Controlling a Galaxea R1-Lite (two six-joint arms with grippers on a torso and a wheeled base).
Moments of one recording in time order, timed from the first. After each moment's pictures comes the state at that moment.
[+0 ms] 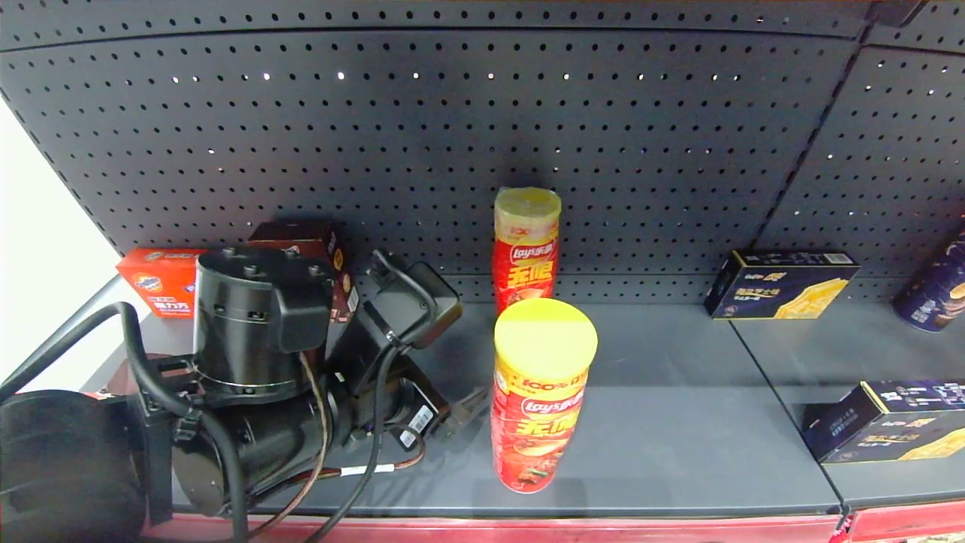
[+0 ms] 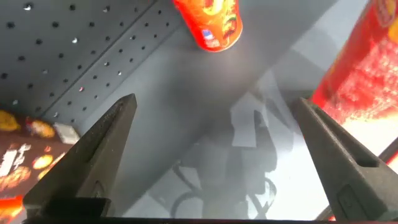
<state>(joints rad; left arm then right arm) -0.71 1.60 -0.78 -0.45 0.17 0.35 -0.21 0.10 0.00 0.00 -0.01 0.01</state>
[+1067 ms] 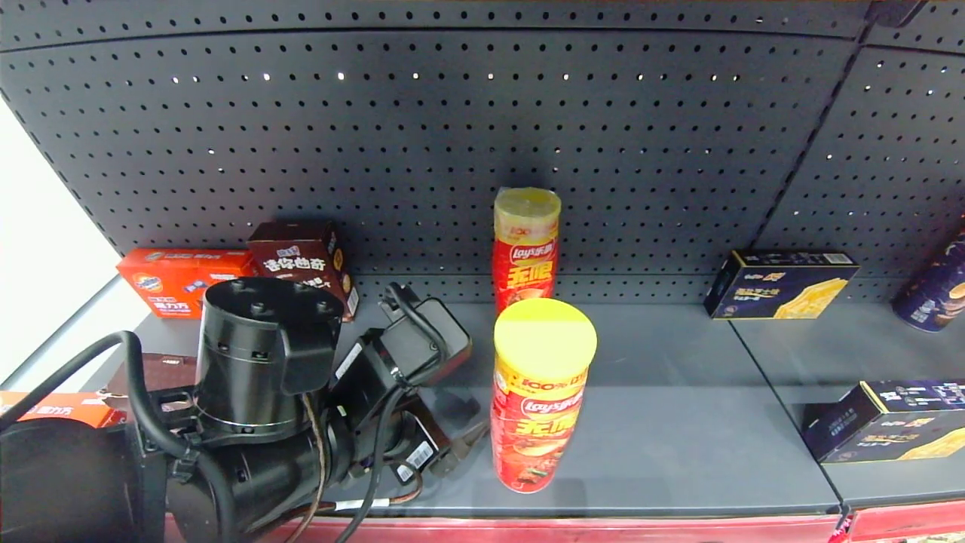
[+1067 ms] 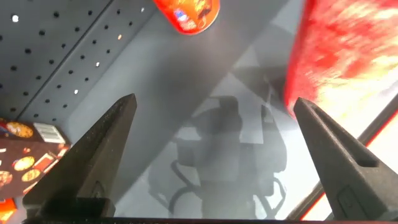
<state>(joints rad) -0.75 1.58 -0.72 -0.45 0.17 0.39 -0.21 0.10 0.00 0.00 -0.01 0.01</state>
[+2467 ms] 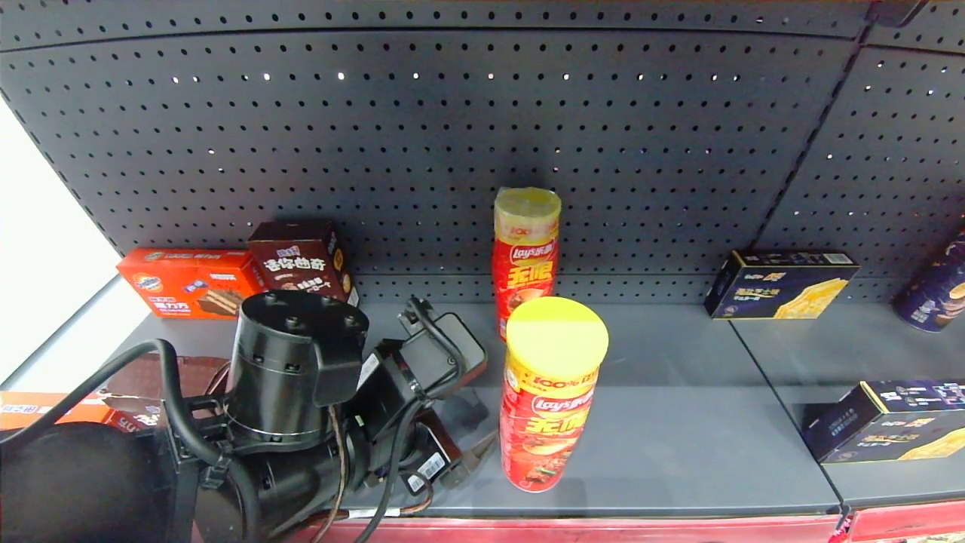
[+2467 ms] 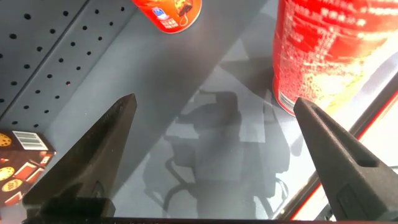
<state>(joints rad) -0.77 1.61 -0.72 -0.45 0.17 0.39 -0.21 0.10 0.00 0.00 -0.01 0.01</state>
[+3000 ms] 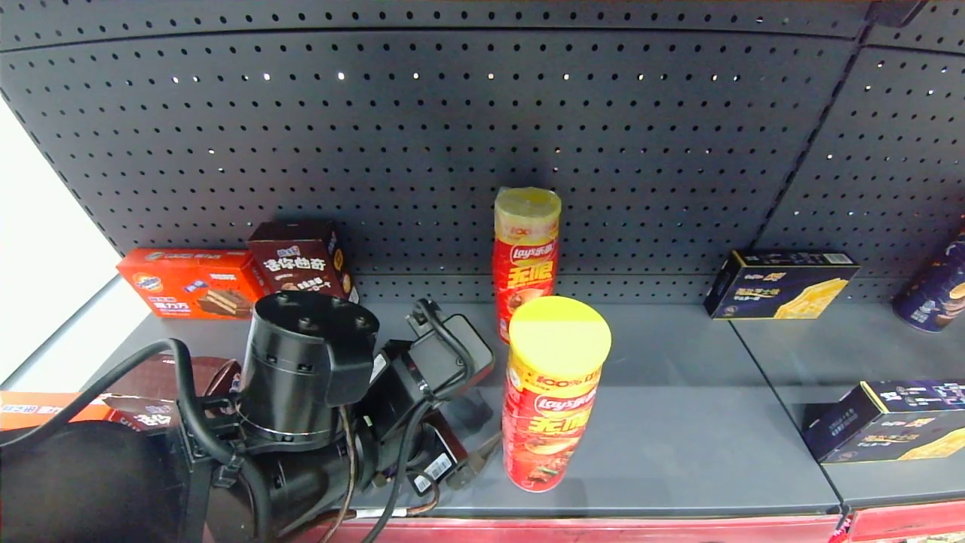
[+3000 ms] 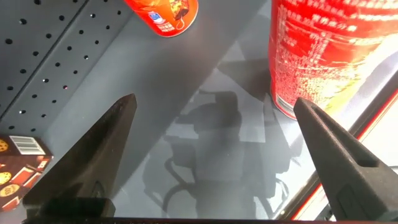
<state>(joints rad) -0.78 1.63 -0.73 -0.45 0.17 0.39 -0.21 0.10 0.00 0.00 -0.01 0.01</state>
